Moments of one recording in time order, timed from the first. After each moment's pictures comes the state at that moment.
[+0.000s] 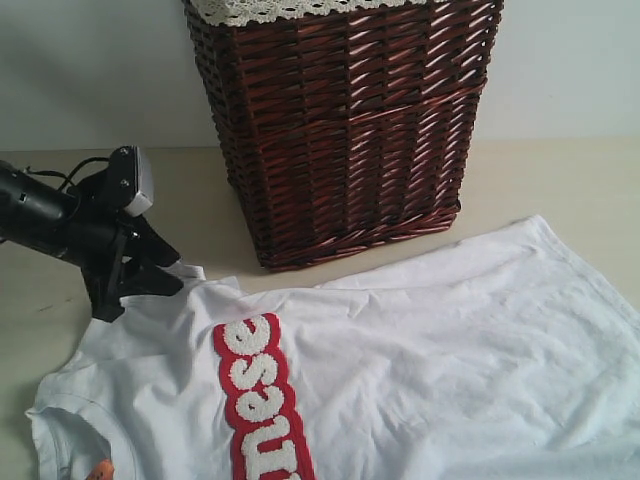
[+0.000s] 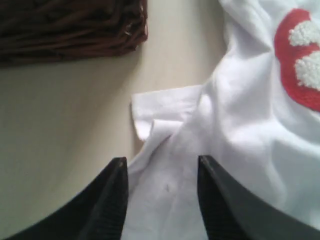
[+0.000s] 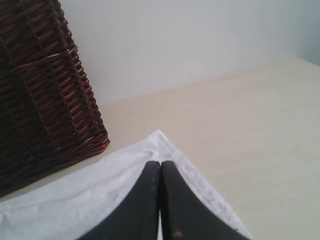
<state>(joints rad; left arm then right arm) -0.09 1.97 -1.09 -1.08 0.73 2.10 -0.08 0.01 0.00 0.06 0.27 0.16</state>
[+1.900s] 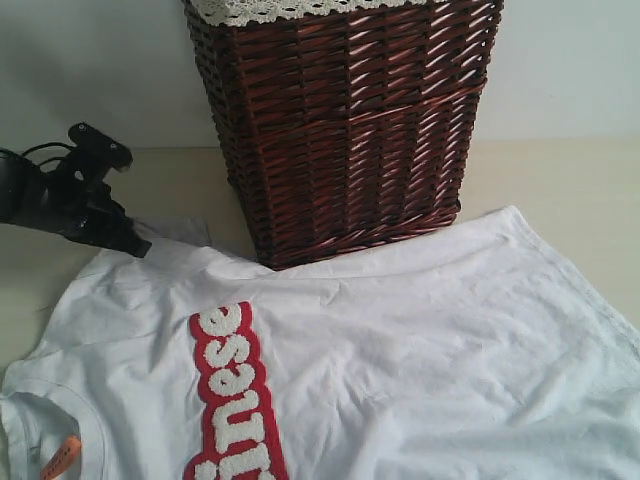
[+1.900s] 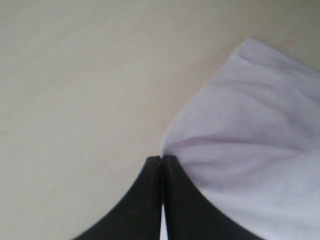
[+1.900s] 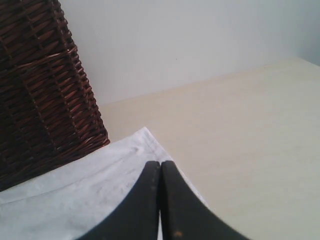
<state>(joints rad) -0.11 2.10 -1.16 -1.45 0.10 1.91 -0.08 0.01 0.00 0.06 0.27 0.16</state>
